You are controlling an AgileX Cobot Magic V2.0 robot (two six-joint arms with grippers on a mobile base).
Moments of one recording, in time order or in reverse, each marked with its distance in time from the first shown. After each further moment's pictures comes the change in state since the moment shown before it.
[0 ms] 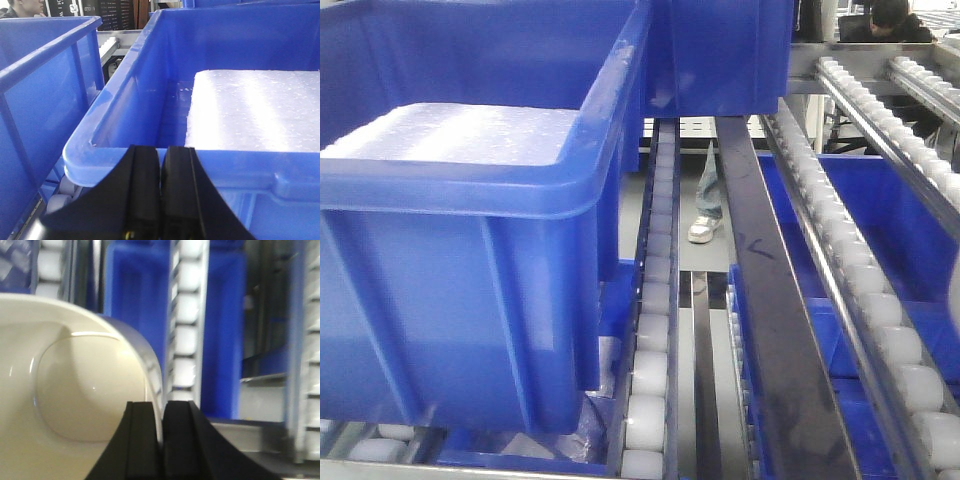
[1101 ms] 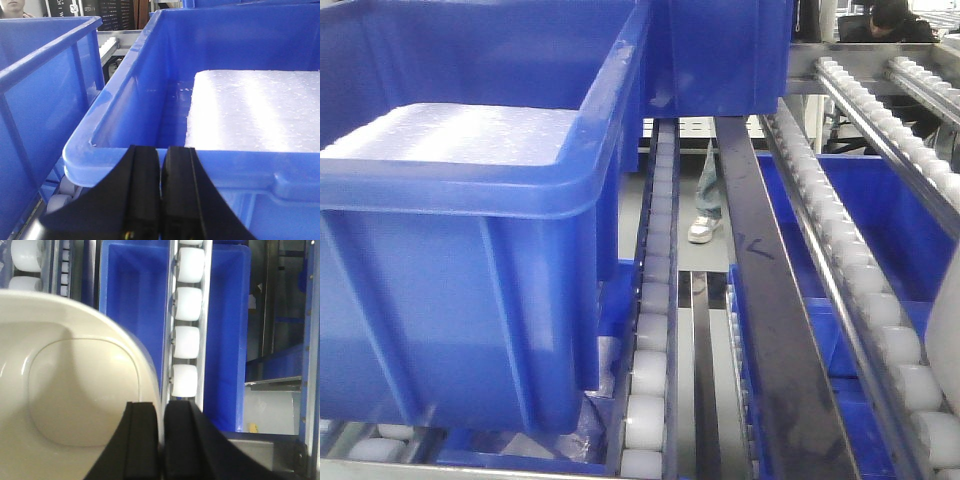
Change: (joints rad) left arm 0.000 0.000 0.000 0.000 0.000 0.000; right arm -0.004 0.059 0.110 0.012 -0.192 -0.016
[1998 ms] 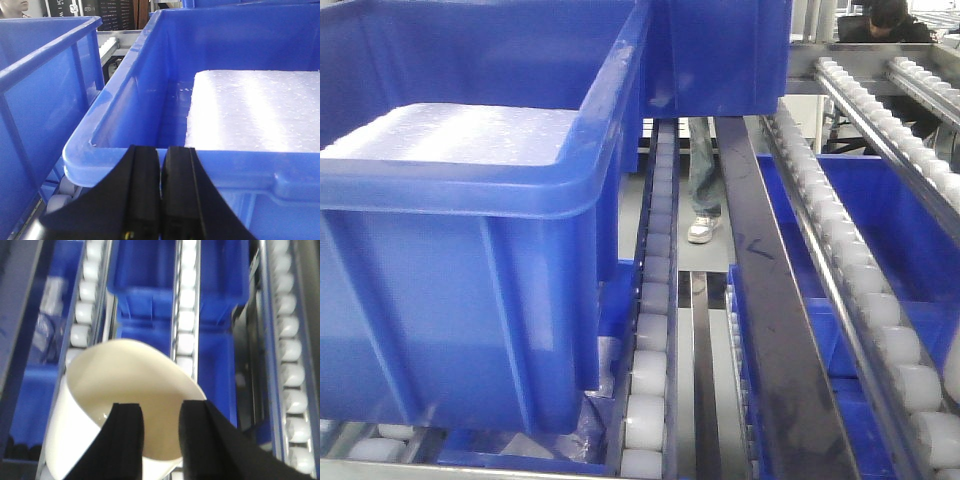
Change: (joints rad) left arm 0.000 0.000 0.000 0.000 0.000 0.000; right arm 0.000 -0.351 -0.068 0.018 0.093 0.000
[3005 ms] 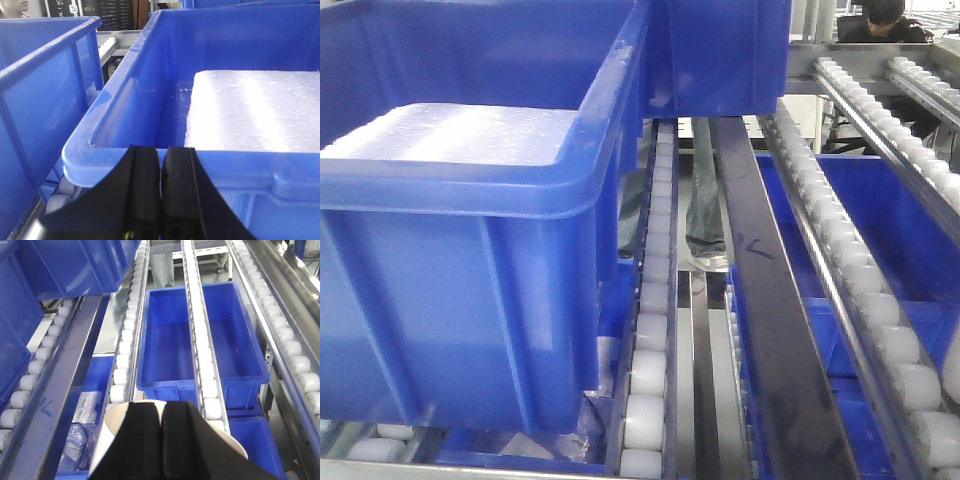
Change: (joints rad) left arm 0.000 0.000 0.000 0.000 0.000 0.000; right arm 0.000 -0.419 0.341 0.207 -0.359 -0.002
